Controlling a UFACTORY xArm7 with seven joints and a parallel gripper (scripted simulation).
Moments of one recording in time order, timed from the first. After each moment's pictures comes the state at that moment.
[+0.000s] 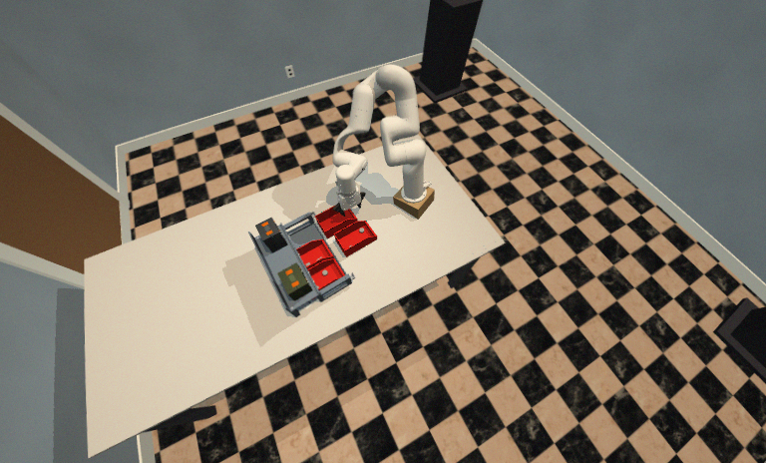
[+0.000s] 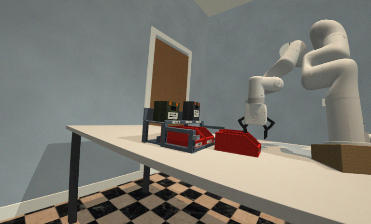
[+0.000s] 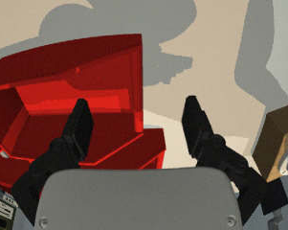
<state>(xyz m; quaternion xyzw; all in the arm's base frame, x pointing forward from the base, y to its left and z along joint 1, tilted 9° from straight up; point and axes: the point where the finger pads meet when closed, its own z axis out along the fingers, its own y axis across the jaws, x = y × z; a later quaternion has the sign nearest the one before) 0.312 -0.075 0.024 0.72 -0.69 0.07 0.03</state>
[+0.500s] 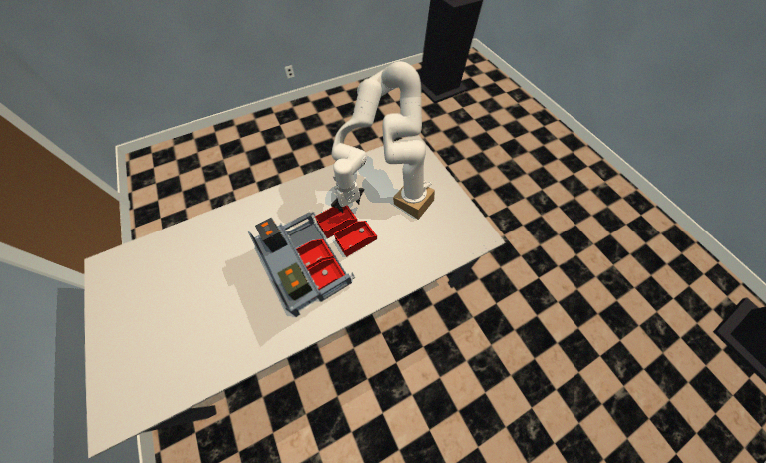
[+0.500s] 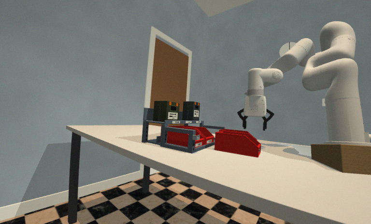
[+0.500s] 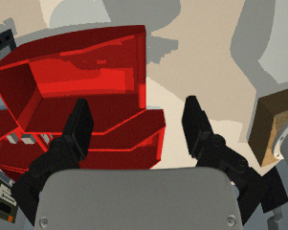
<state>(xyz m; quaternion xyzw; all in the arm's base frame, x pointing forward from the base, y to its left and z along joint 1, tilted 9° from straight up) 0.314 -0.068 0.064 0.72 -0.69 0.08 0.03</state>
